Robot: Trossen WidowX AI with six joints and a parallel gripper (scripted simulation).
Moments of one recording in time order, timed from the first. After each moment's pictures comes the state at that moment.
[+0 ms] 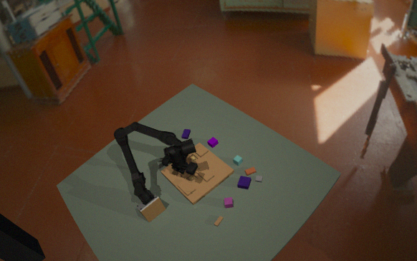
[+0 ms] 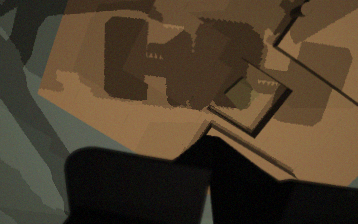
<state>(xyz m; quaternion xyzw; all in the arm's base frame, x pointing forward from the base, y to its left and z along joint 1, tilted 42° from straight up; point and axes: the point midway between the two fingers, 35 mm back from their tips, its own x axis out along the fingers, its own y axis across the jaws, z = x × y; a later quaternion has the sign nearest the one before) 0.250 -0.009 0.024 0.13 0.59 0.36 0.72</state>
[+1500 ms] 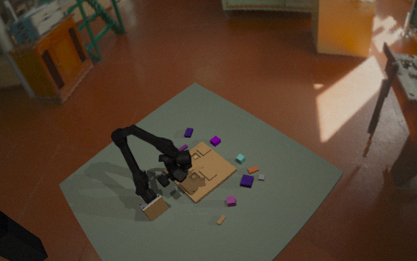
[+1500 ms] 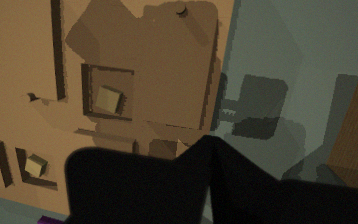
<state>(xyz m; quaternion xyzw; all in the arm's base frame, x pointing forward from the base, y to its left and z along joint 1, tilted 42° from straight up) 0.184 -0.025 0.012 0.67 0.62 -0.30 0.28</state>
